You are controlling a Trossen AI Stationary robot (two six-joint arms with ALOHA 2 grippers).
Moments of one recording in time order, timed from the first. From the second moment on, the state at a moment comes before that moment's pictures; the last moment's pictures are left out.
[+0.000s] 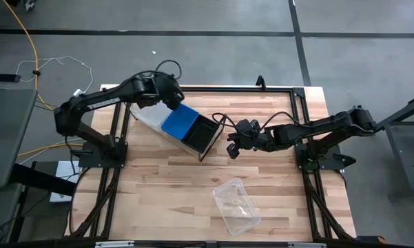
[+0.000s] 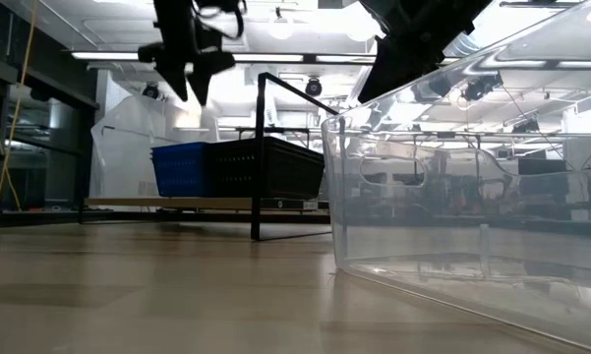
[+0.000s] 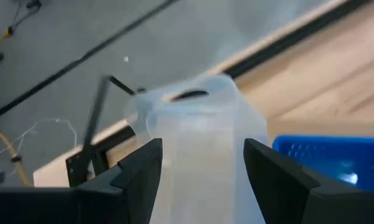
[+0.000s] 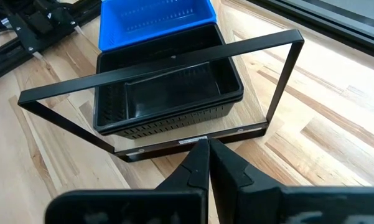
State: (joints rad) left arm 0.52 1.44 1.38 -1.11 -0.65 -0.49; right arm 0.14 1.38 0.98 -0.38 0.50 0.70
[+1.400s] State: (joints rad) left arm 0.34 1.37 1.04 -0.90 -0.66 -0.48; right arm 0.09 1.38 0.98 -0.38 0.49 0.72
